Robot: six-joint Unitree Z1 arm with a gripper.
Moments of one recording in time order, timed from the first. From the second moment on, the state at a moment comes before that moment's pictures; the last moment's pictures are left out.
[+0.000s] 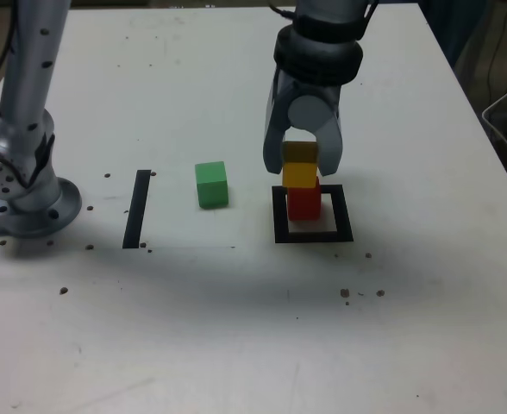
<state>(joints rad) -0.03 2.05 -1.69 1.40 0.02 0.04</state>
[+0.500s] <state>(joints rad) 0.00 2.07 -1.68 1.39 0.02 0.05</state>
